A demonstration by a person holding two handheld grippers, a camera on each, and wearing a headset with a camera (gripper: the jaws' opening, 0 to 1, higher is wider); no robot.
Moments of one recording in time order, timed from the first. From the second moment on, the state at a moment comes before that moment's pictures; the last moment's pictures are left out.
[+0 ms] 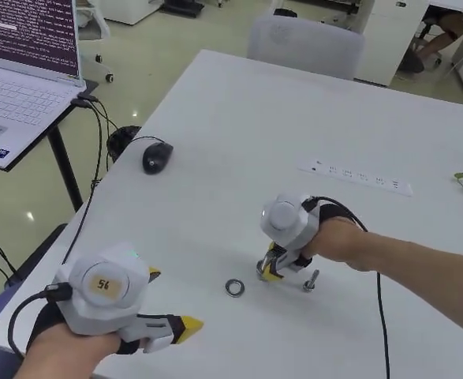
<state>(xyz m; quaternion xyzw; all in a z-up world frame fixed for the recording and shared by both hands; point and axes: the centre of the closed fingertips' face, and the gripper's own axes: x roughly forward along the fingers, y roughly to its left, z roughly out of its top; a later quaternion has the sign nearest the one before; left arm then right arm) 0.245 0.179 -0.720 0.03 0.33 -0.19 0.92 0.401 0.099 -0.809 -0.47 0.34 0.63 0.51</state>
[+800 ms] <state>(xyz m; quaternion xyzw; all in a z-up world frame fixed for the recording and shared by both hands) 0.243 0.175 -0.719 0.03 0.33 -0.20 0.92 0.399 0.090 -0.791 -0.45 0.34 0.62 0.54</state>
